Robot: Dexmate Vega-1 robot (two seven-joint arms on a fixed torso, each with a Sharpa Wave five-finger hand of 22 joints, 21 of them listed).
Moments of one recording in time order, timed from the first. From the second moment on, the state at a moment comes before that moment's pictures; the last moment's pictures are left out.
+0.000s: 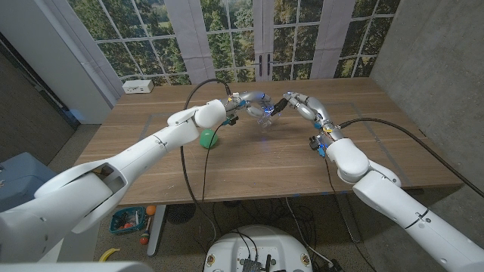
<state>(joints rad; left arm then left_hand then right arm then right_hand) 0.41 0.54 0.81 -1.40 0.34 -0.23 -0.12 1.01 -0.05 0.44 -0.18 0.22 0.65 0.08 0.38 0.29 0.71 0.03 0.46 0.21 0.73 -0.03 0.36 0.29 0.45 -0.02 0.49 0.19 -1.13 -0.67 -0.37 -2.03 0.17 0.00 -0.31 0.75 0.09 0.26 -0.01 0.30 0.37 0.02 0.18 0.24 0.23 0.00 0.22 0.30 0.22 -0.01 0.33 0.54 0.31 0.11 0.36 0.20</state>
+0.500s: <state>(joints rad) 0.40 0.53 0.81 -1.37 0.33 -0.25 -0.10 1.01 -0.05 0.43 -0.18 0.22 0.66 0.09 0.38 0.29 0.72 0.03 0.46 0.21 0.73 -0.03 0.36 0.29 0.45 -0.02 0.49 0.19 -1.12 -0.63 -0.40 -2.11 0.05 -0.23 -0.47 0.74 0.05 0.24 -0.09 0.25 0.27 0.06 0.21 0.22 0.13 0.03 0.20 0.31 0.13 0.05 0.28 0.54 0.27 0.15 0.35 0.20</state>
